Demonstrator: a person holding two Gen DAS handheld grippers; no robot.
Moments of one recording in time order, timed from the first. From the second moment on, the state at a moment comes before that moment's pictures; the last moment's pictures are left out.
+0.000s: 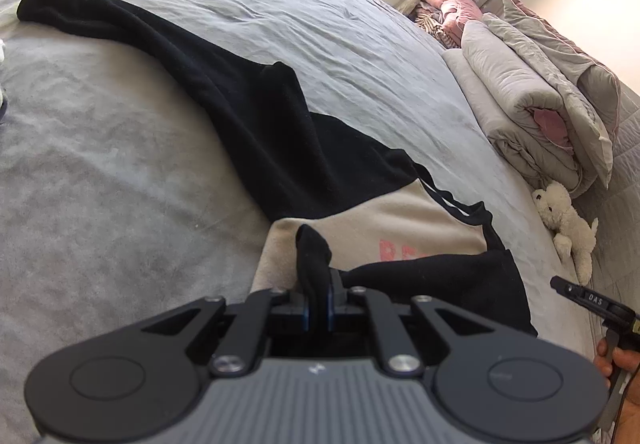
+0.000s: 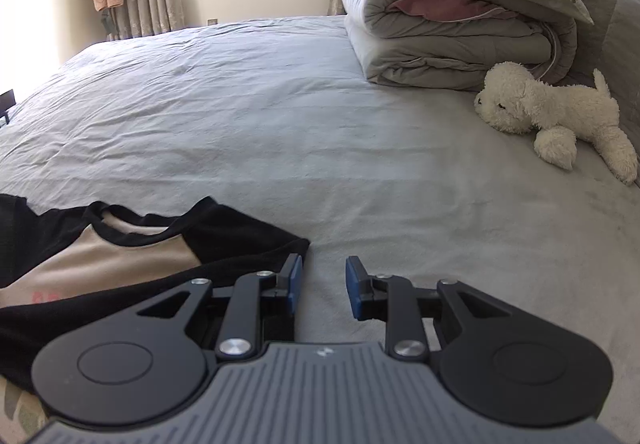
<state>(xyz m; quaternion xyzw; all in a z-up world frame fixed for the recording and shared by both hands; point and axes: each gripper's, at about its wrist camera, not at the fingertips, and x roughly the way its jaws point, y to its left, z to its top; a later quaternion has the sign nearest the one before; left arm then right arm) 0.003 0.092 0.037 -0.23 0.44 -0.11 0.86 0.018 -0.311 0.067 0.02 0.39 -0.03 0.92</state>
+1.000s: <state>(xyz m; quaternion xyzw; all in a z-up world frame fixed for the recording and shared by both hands) 0.002 0.108 0.030 -0.27 0.45 -0.12 0.84 -0.052 -0.087 0.024 -0.20 0.29 0.28 0.89</state>
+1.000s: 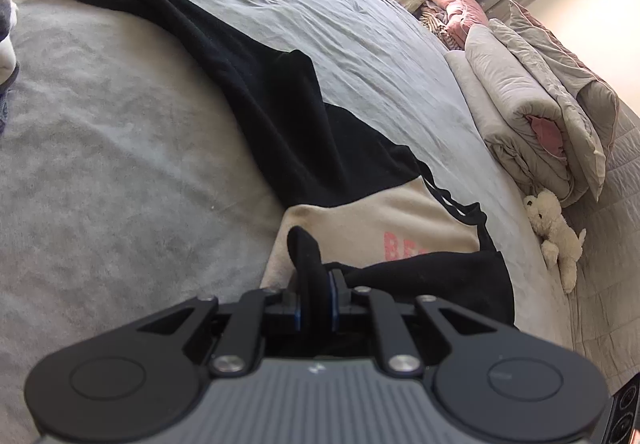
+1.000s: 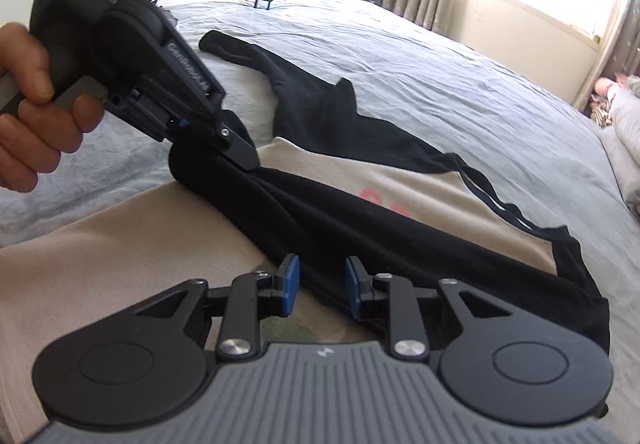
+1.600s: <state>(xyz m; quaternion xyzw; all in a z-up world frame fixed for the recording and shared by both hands) 0.003 0.111 0.033 -0.26 0.47 -0.11 0.84 -0.035 -0.112 0.046 -0.11 0.37 0.32 0.86</state>
